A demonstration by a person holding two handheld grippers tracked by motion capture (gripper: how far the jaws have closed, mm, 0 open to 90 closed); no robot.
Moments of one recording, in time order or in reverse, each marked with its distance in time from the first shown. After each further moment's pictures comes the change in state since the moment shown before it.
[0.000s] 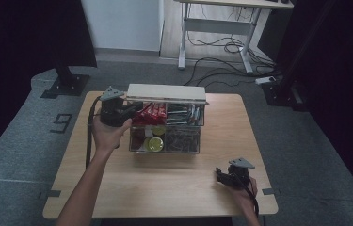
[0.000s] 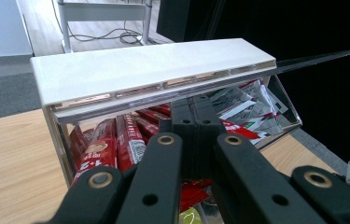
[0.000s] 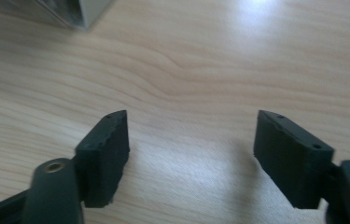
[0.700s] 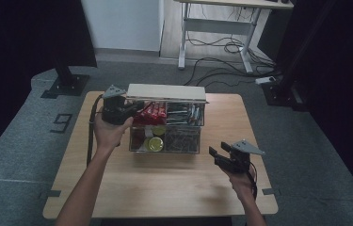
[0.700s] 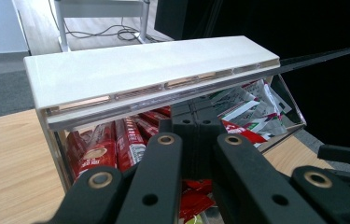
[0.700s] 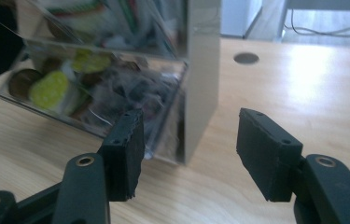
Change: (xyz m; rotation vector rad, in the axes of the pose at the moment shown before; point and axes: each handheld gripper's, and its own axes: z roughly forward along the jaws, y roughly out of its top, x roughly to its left) left arm 0.004 0.002 0.008 0.014 -0.010 -0.002; right arm 0.025 0.086 -0.060 -0.273 0.224 0.033
